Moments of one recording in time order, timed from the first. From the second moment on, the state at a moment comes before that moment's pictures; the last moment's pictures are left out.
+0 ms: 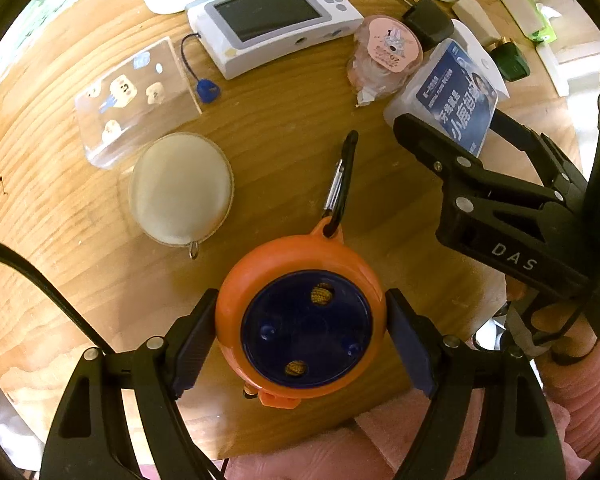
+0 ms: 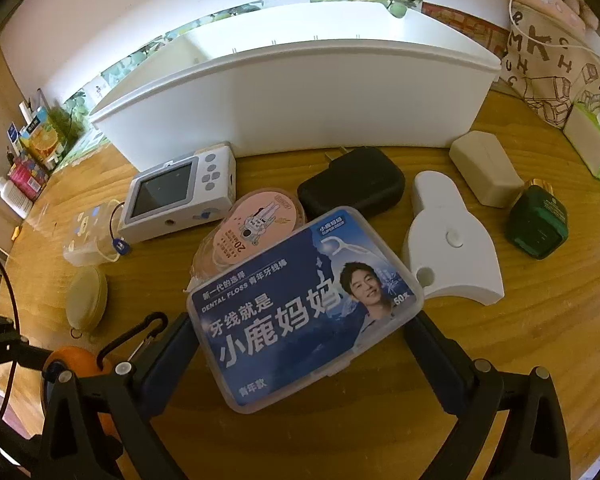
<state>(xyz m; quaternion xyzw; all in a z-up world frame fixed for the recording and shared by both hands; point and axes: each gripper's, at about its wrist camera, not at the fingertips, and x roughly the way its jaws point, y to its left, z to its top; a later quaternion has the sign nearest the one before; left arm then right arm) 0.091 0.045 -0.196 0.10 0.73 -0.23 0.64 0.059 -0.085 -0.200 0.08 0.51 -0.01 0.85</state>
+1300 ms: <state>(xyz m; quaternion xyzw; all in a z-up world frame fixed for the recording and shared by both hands) 0.049 0.068 -0.161 0.11 0.68 -0.25 0.68 -0.026 -0.112 -0.170 0.12 0.42 -0.03 0.90</state>
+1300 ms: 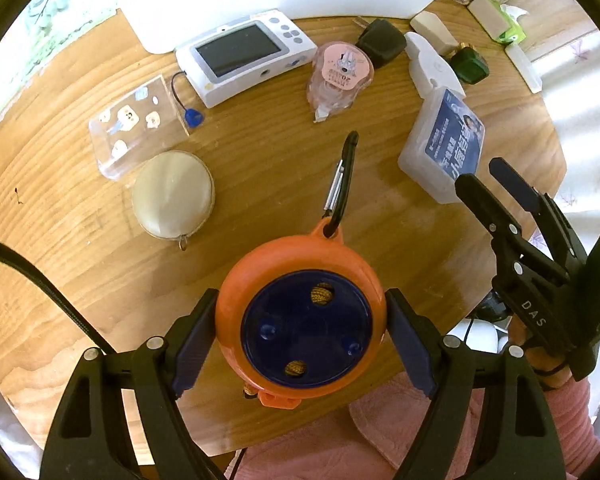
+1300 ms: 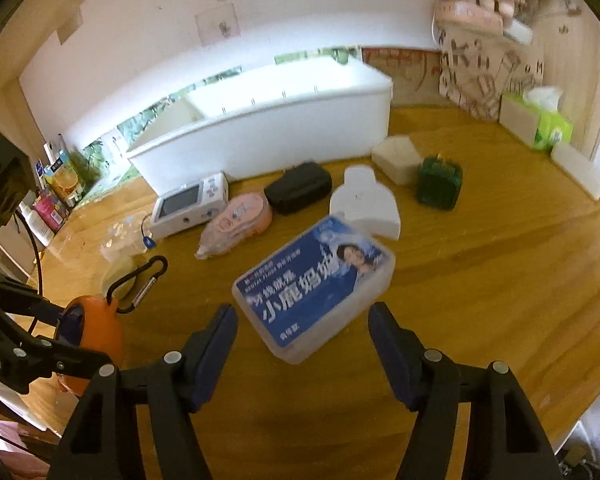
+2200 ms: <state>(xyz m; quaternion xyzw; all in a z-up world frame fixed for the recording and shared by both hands) 0.065 0.055 -0.146 0.13 0.66 -0.27 0.68 -0.117 -0.210 -0.136 0.14 0.34 -0.16 0.91</state>
